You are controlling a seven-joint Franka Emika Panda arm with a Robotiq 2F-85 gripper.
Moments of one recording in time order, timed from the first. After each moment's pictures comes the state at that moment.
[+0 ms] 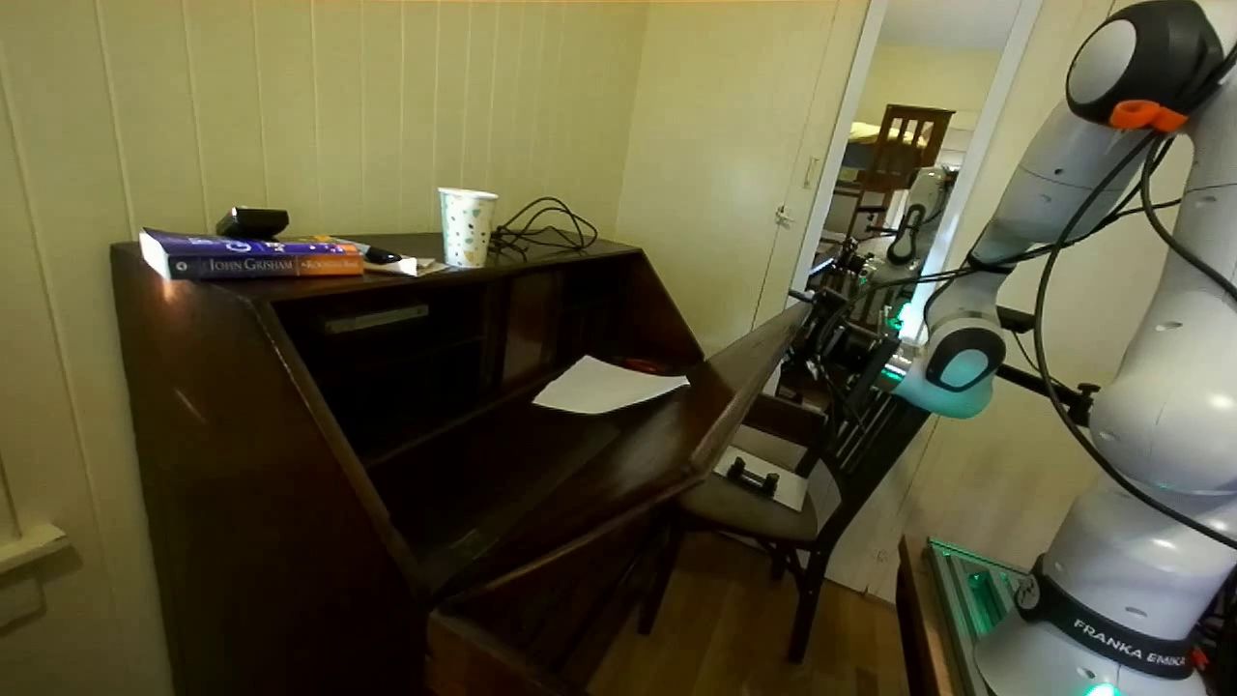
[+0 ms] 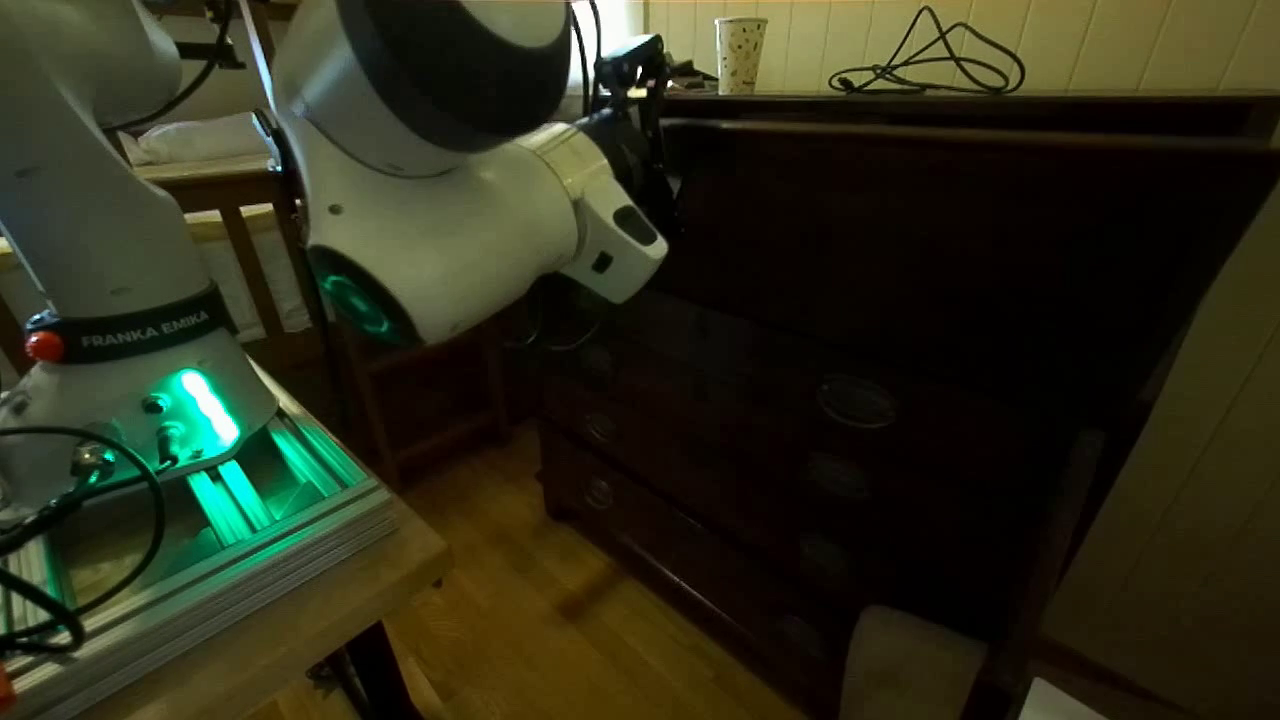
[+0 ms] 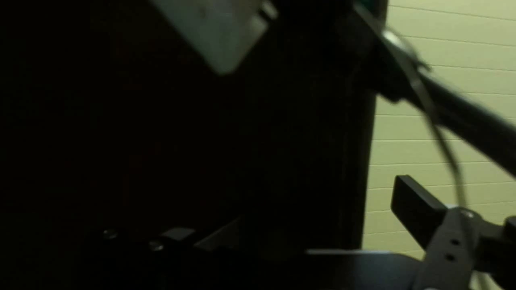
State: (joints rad) arm -0.71 0.17 -0.49 -2.63 1.90 1.39 -1.26
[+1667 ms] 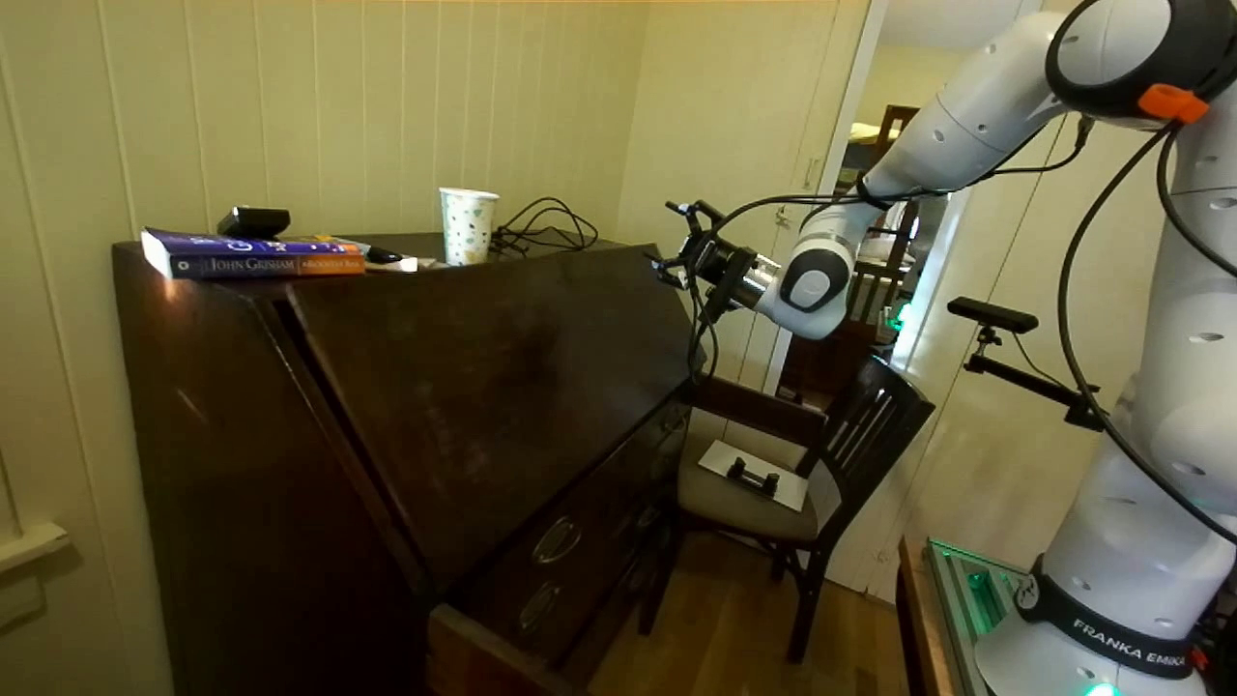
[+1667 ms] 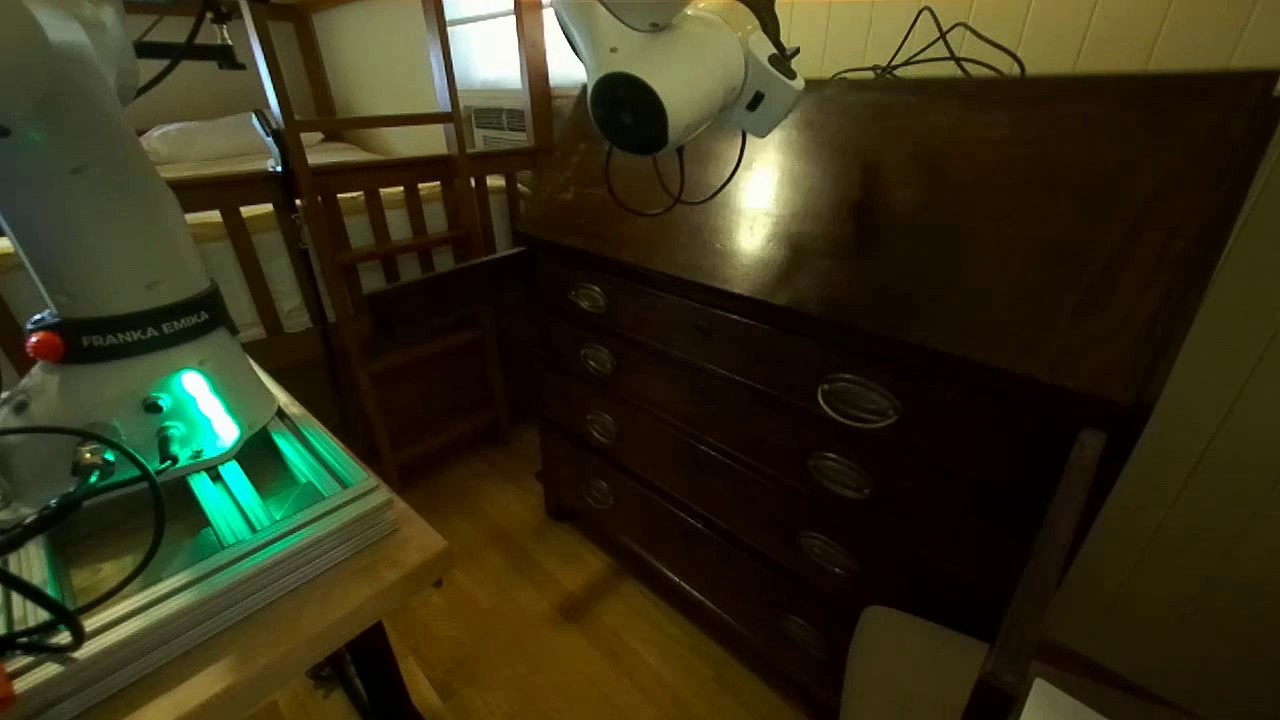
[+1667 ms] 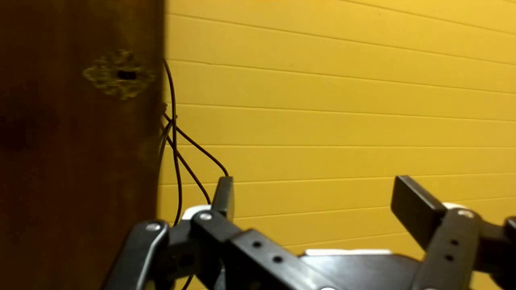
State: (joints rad) arm -0.33 0.21 -0.35 -2.27 2.39 1.72 -1.16
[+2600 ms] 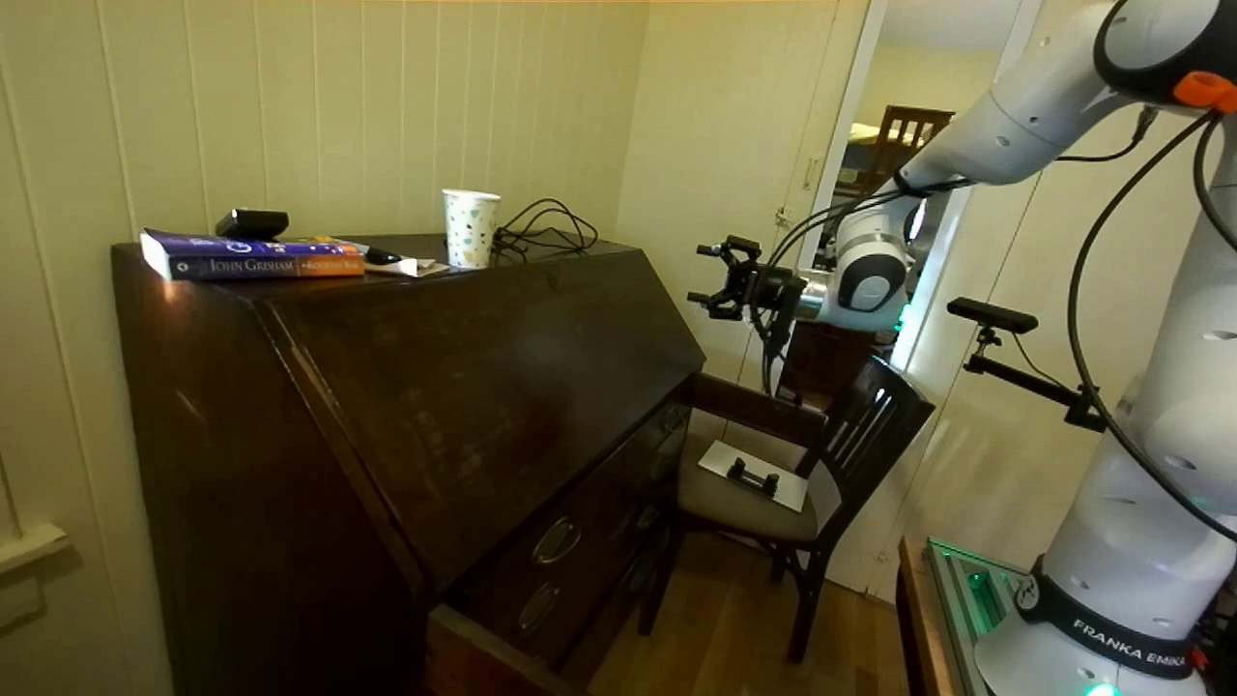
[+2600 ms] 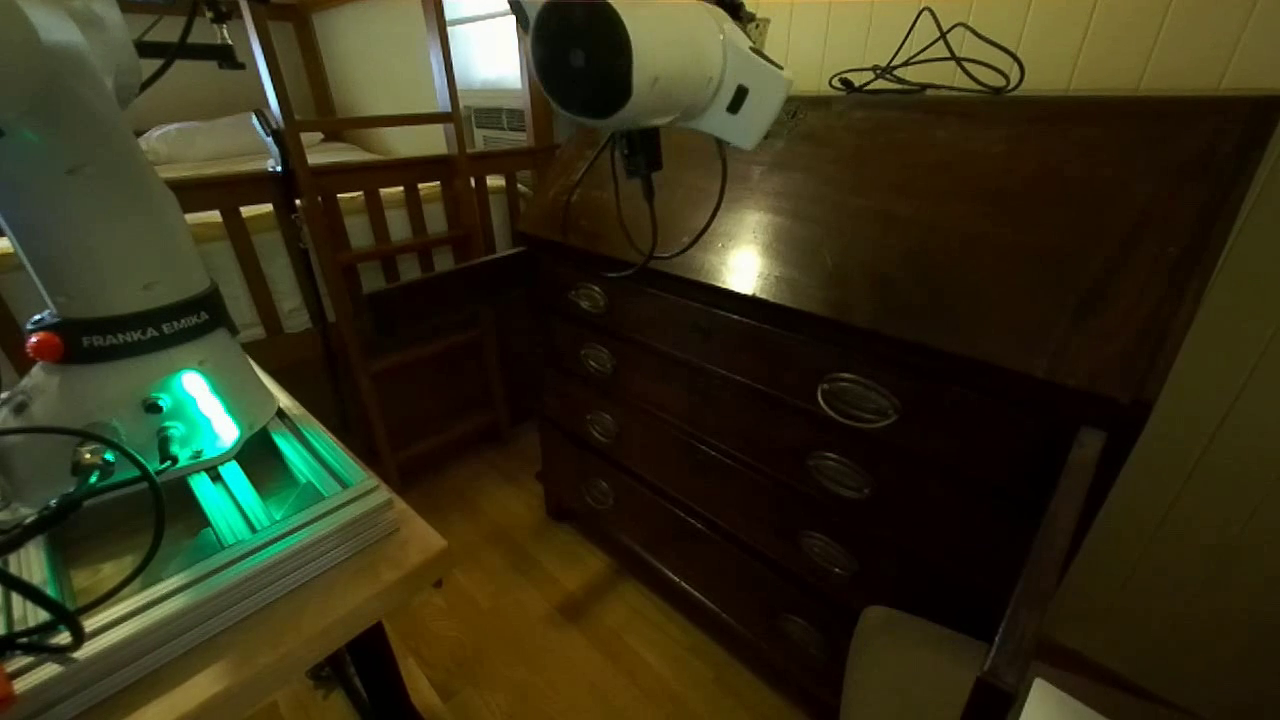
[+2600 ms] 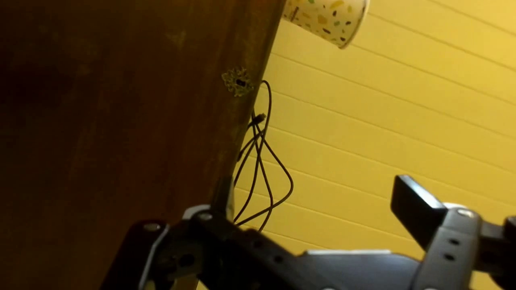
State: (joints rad) arm -0.36 0.08 -0.47 -2.39 1.98 1.86 -1.27
